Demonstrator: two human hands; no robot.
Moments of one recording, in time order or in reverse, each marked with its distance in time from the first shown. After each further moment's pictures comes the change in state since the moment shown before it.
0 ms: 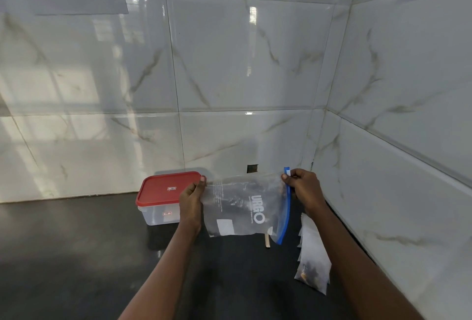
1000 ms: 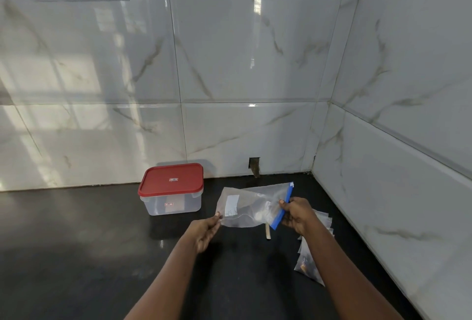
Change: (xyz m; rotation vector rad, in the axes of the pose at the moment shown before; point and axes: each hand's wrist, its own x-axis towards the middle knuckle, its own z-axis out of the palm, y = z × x) left_hand -0.016 -0.055 -0.021 -0.169 -0.026 -0.808; right_hand -0.010 0.063 0.031 0.372 -0.126 0.592
